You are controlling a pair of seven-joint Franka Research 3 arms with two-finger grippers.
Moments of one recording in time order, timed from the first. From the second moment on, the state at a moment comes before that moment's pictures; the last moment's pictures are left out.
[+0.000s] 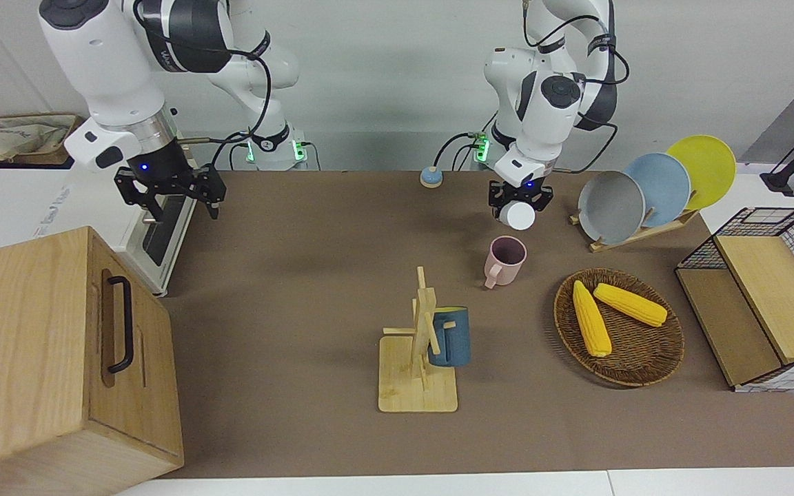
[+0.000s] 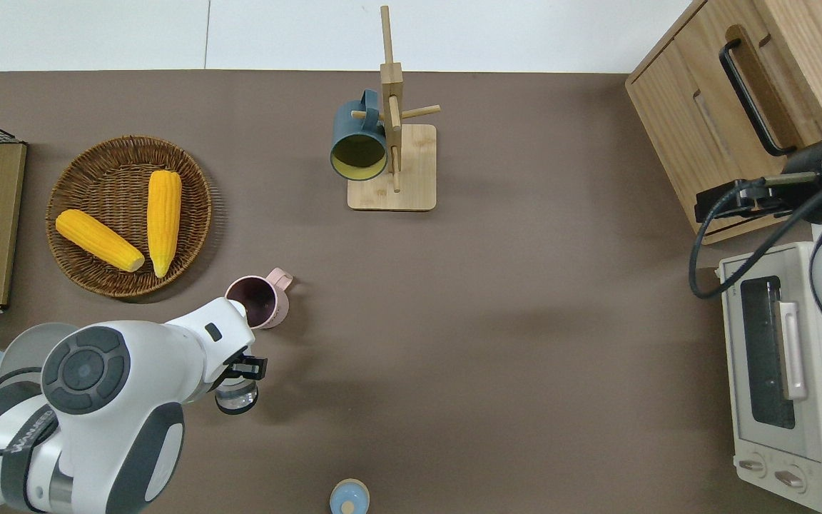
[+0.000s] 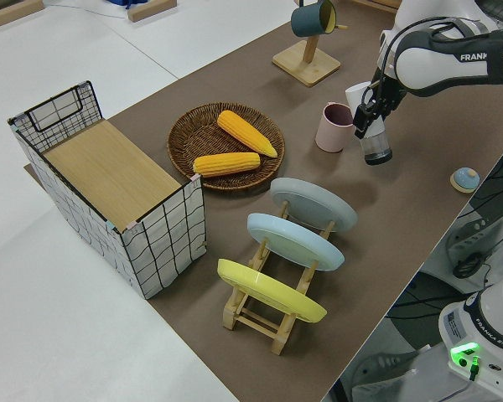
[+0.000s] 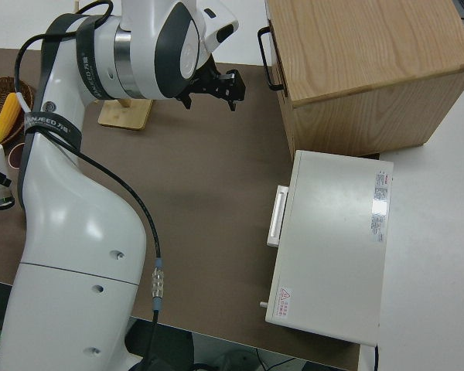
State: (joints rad) left arm -0.31 -0.21 0.02 -2.38 -0.02 2.15 -0.10; right arm -0.02 0.13 0.04 -1.46 -0.02 1.63 0.00
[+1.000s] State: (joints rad) left arm -0.31 -0.09 0.01 -2.23 -0.03 1.94 -0.09; right arm -0.01 0.08 0.06 -1.45 -0.02 1.57 0.00
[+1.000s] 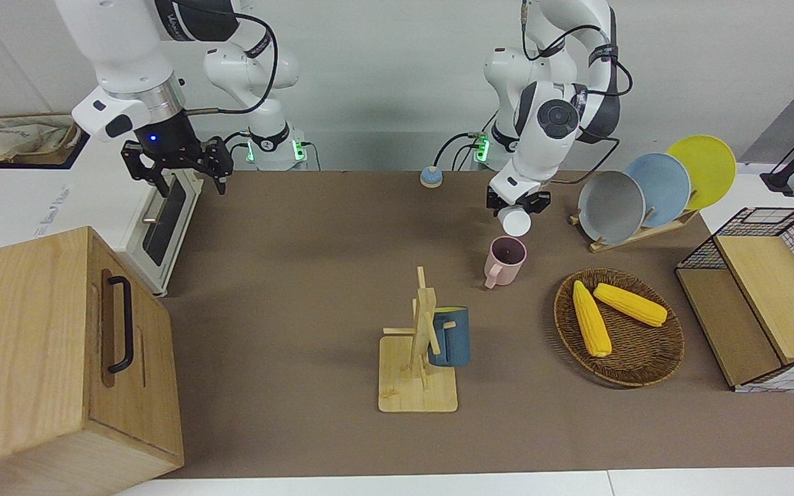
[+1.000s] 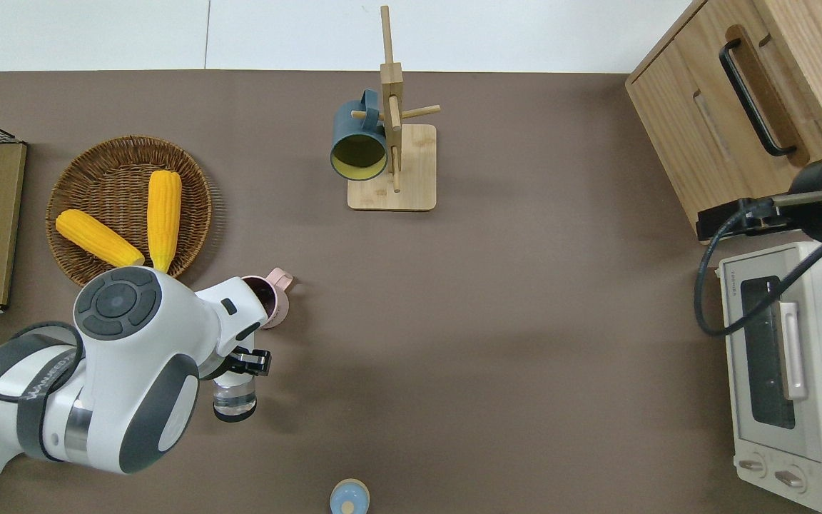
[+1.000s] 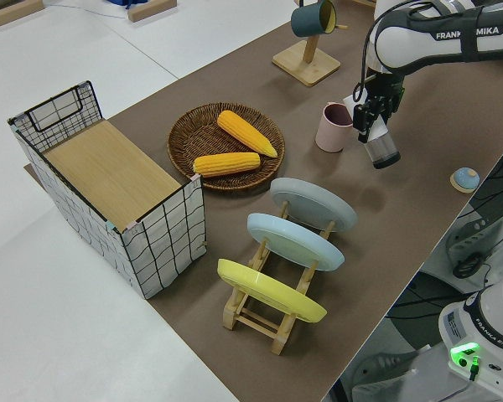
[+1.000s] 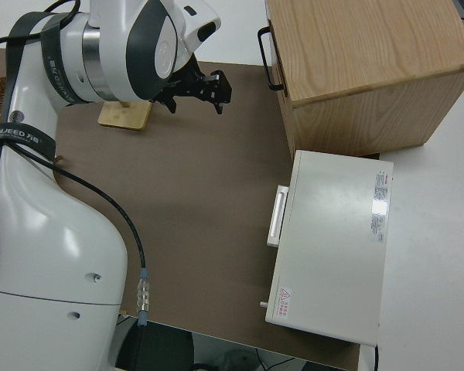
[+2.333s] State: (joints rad) left arm -0.31 -0.07 0.01 -2.20 -0.03 1.89 -0.08; right arm 0.00 0.08 0.06 -1.45 -0.02 1.57 0.00
